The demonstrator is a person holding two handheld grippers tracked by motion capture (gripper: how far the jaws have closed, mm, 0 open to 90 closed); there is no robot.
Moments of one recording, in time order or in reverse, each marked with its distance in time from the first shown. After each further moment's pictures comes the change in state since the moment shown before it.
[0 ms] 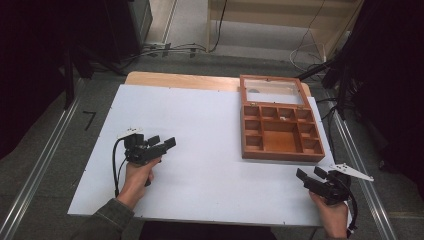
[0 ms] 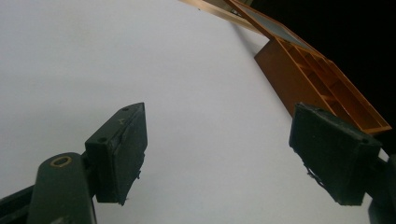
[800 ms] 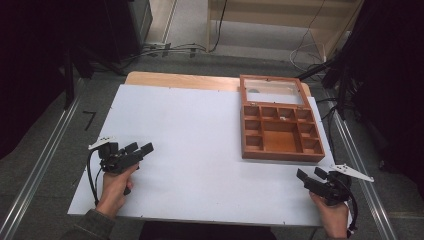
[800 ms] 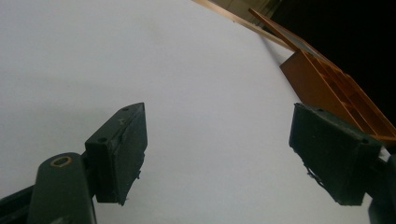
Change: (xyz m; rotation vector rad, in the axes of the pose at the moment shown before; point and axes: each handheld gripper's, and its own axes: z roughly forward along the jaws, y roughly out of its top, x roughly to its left) left arm 0.035 -0.010 -0.048 -0.051 0.058 -0.054; right arm 0.000 -0.001 -0.001 0.000 -0.007 0.002
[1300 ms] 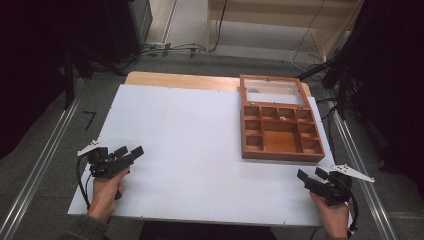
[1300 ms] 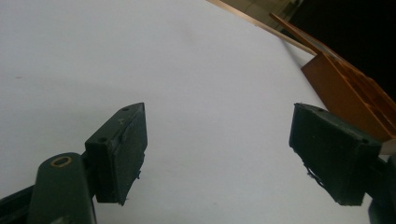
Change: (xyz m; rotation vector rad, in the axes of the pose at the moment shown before) left arm 0.019 -0.007 -0.021 -0.028 0.084 0.014; right arm -0.002 -0.001 -0.001 -0.002 -0.015 -0.003
